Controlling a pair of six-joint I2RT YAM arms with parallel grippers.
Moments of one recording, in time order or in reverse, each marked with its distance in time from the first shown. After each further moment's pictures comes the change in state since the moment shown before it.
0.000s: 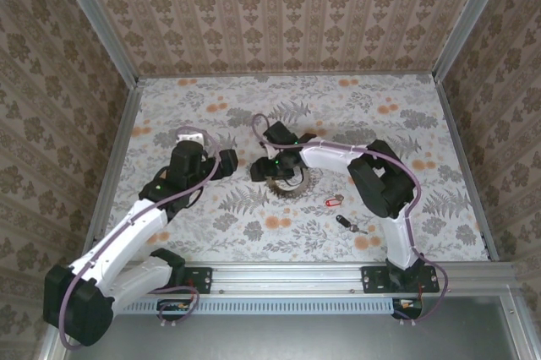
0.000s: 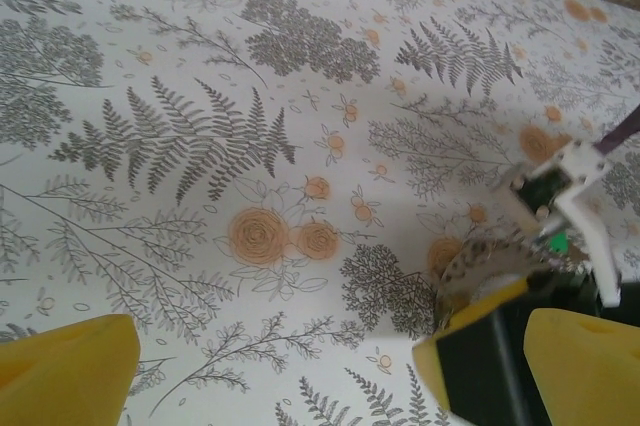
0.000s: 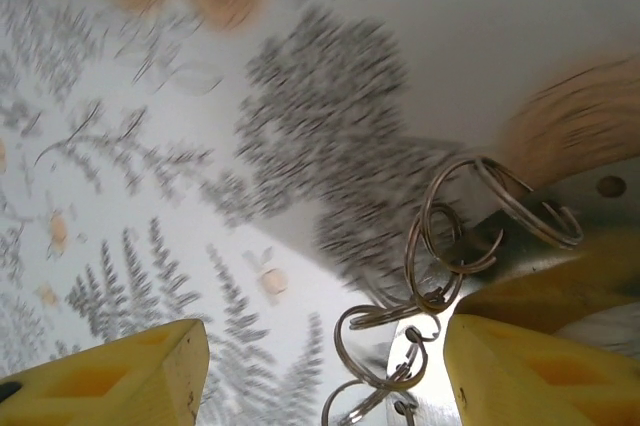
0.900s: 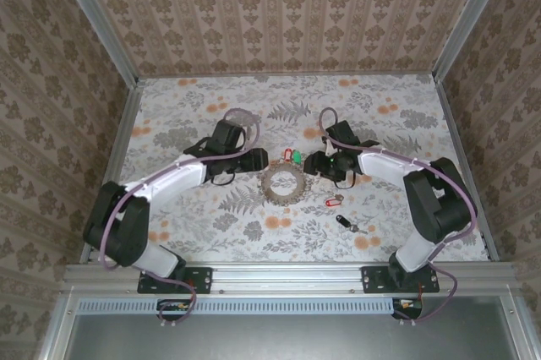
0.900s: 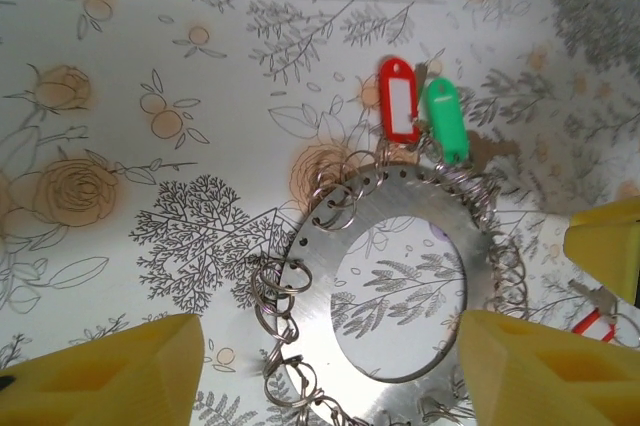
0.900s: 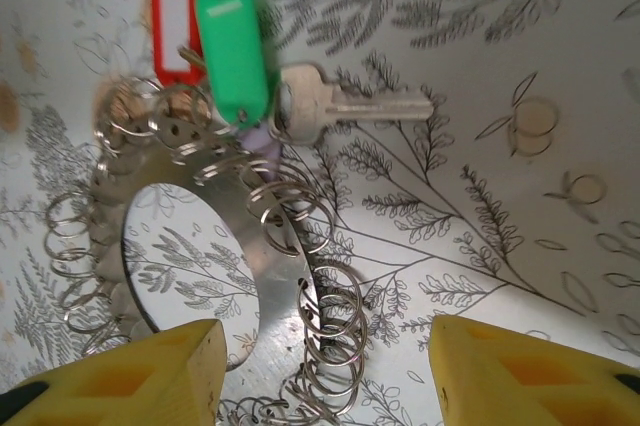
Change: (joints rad) left arm -0.076 0.567 0.275 0.001 0.323 -0.029; right arm -0.316 -0.381 -0.456 0.074 0.009 0.088
